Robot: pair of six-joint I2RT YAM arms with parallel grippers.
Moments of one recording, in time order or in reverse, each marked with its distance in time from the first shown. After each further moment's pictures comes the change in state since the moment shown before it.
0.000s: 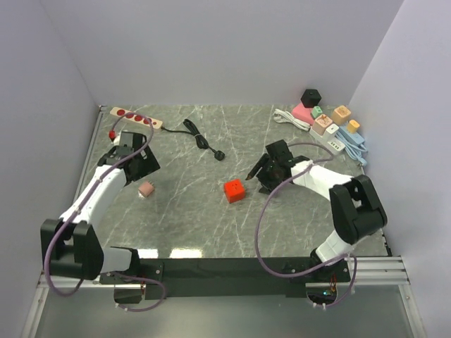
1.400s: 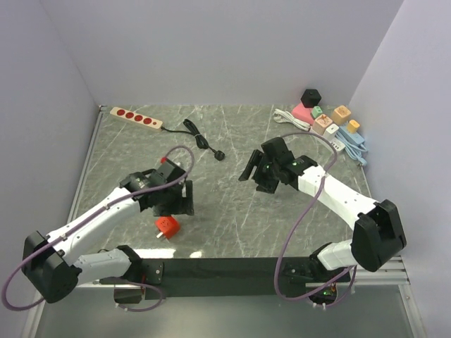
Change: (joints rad) left arm -0.528 -0.196 -0.037 -0.320 0.248 -0.120; right arm 0.143 -0.205 0.106 -0.188 0.035 -0.109
